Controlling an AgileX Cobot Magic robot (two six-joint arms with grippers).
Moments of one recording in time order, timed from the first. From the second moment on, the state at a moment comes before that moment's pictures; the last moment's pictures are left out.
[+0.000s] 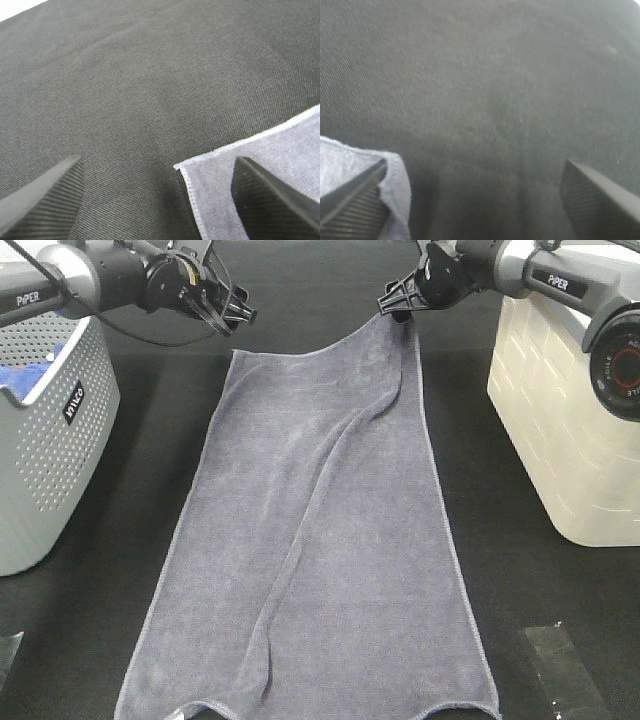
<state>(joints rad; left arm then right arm) -0.28 2.57 -2.24 0.37 0.25 -0.13 0.31 2.58 -2.33 -0.65 0.49 0.33</state>
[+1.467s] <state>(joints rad) -0.28 2.57 -2.24 0.18 0.27 -0.13 0.32 2.58 -2.33 -0.68 0.53 0.43</state>
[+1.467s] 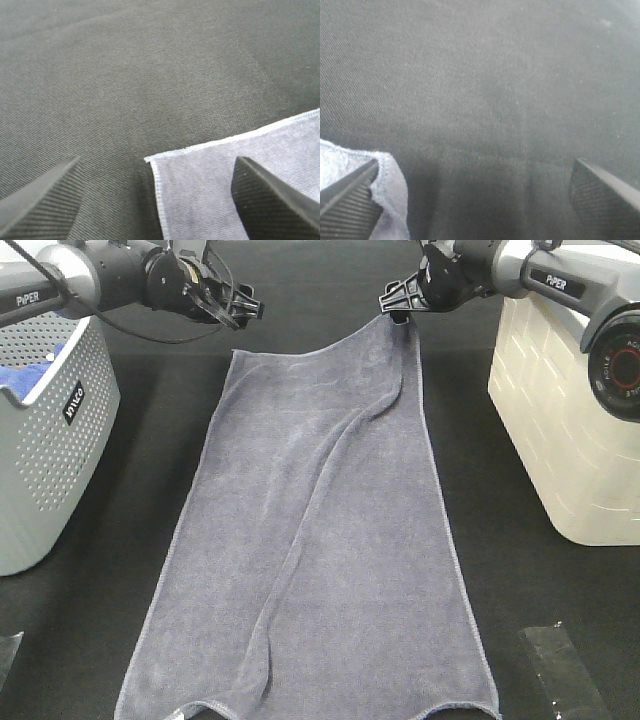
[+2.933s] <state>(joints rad) -0.28 2.57 -2.24 0.13 0.30 -0.13 0.32 2.56 -2.33 -0.58 0.56 0.37</state>
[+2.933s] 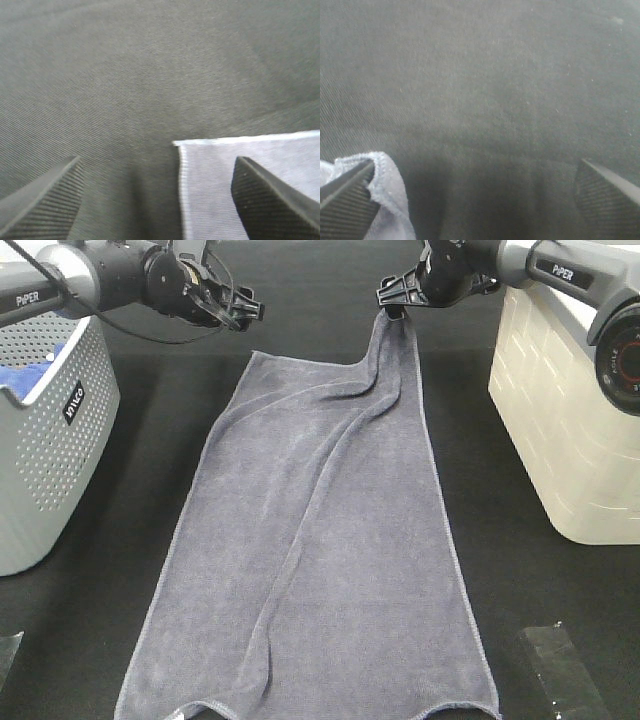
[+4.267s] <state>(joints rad) -0.34 2.71 -2.24 -0.01 0.05 -0.13 0.32 2.56 -2.33 -0.58 0.64 0.37</state>
